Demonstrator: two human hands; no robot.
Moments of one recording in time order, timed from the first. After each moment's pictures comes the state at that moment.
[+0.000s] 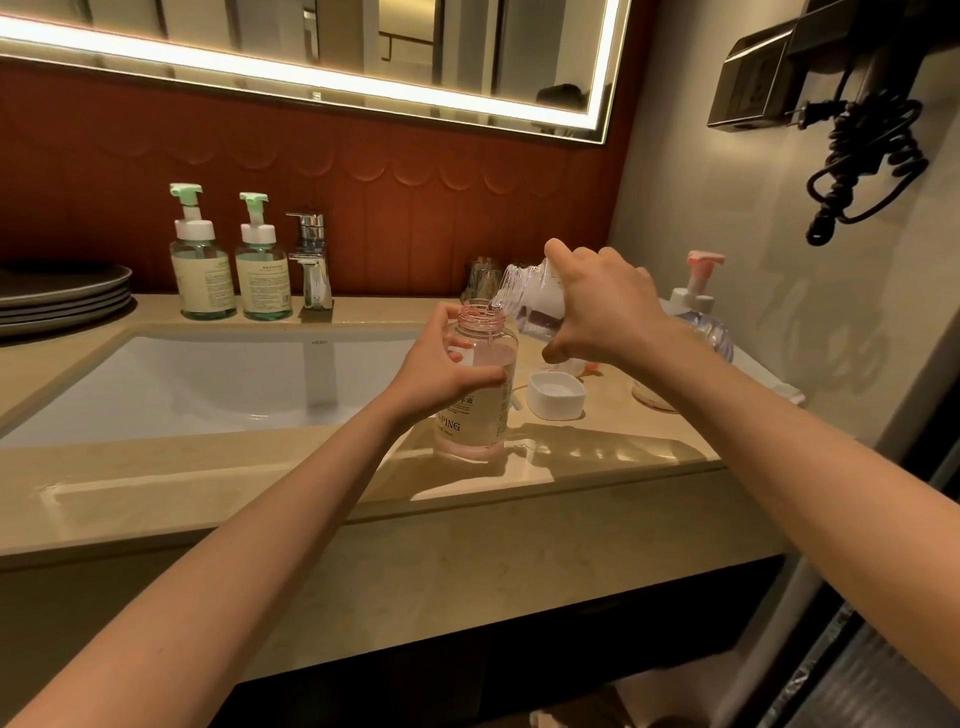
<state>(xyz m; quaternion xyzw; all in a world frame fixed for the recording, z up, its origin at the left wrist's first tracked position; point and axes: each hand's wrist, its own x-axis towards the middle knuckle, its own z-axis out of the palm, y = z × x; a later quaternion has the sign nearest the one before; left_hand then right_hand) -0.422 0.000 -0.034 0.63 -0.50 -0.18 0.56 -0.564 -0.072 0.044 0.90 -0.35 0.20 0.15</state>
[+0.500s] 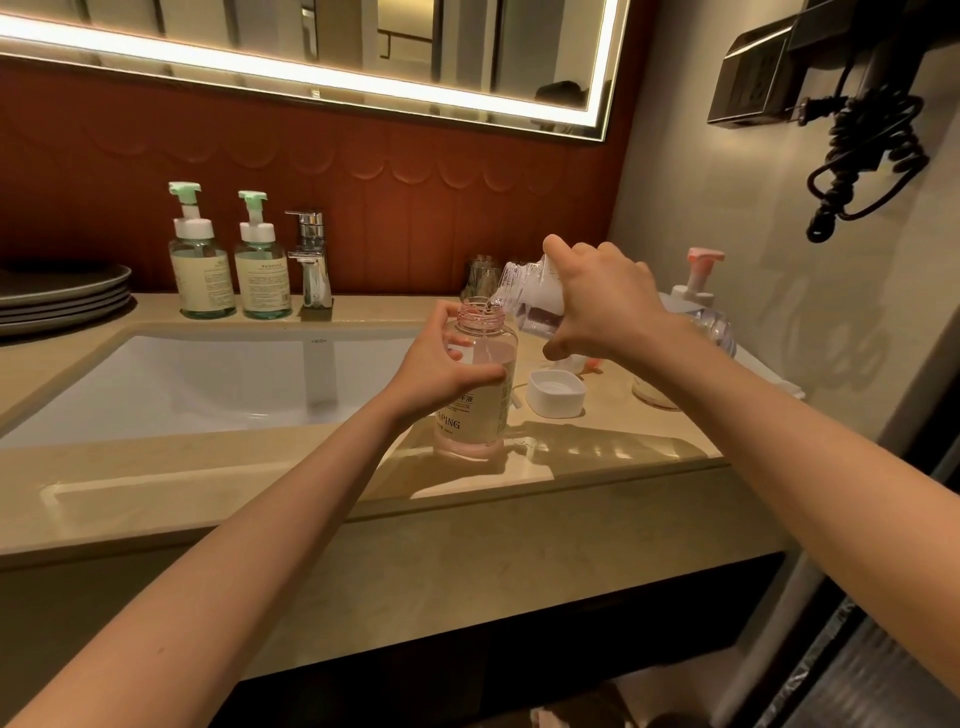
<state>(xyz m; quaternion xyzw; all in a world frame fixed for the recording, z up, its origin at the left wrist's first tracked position) -0.421 -0.002 -0.035 0.63 -0.50 -0.18 0.56 -0.564 -0.071 0.046 0.90 -0.35 0.19 0.15</state>
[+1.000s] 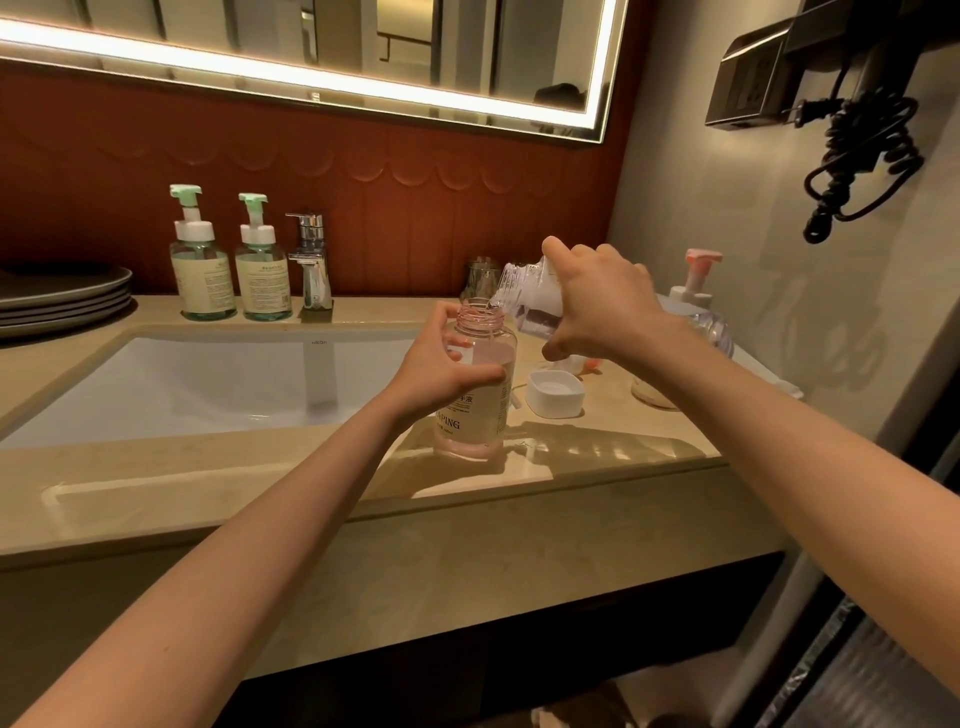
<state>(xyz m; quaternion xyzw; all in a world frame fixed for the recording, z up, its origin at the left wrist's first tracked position) -0.422 -0.001 -0.034 0.63 -0.50 -0.19 0.56 -0.564 -0.070 0.047 0.90 -0.36 0.19 0.14</state>
